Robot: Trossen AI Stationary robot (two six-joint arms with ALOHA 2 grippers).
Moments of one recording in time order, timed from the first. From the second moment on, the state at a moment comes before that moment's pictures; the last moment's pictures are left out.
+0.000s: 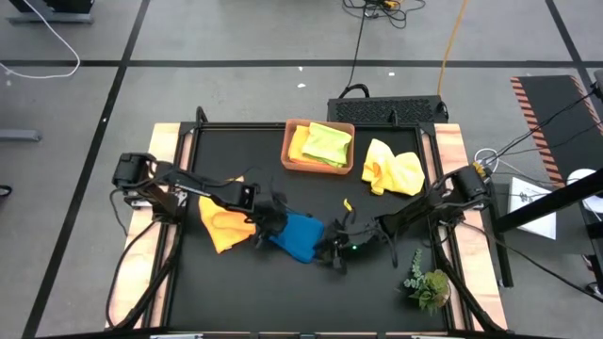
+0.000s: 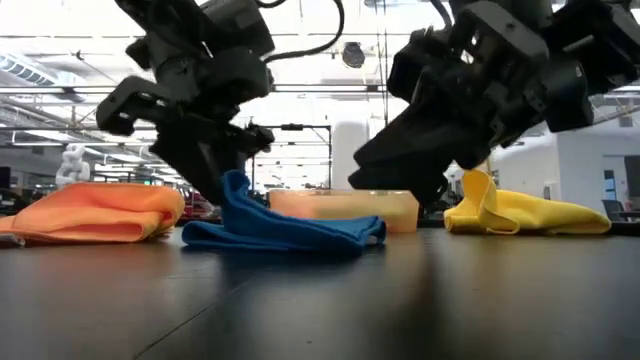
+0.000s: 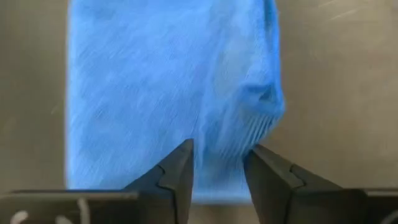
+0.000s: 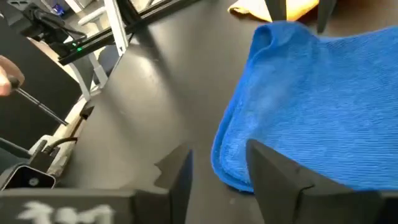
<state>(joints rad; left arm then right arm) -0.06 1.64 0.92 -0.36 0.21 0.36 0.31 1.82 0.62 0.80 0.04 0.51</state>
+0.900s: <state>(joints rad) 0.23 1.70 0.94 -0.15 0.45 0.21 0.04 1.81 0.60 0.58 -0.06 0.63</state>
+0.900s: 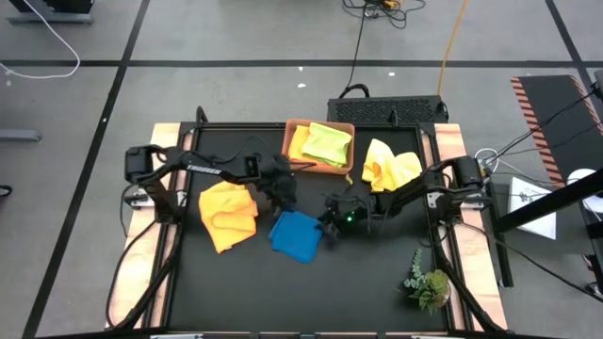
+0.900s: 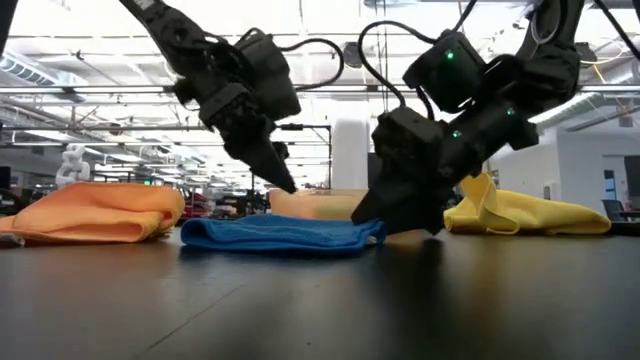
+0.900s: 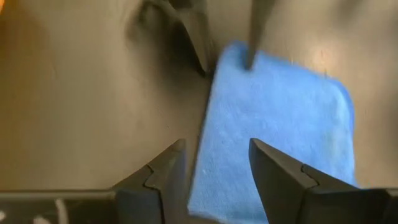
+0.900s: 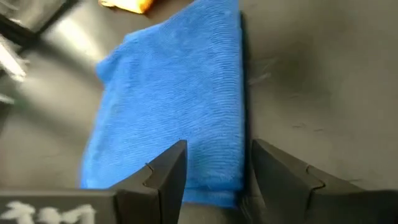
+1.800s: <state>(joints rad) 0.26 1.85 0.94 -0.17 0.53 0.13 0.04 1.79 0.60 0.67 -0.13 0.41</state>
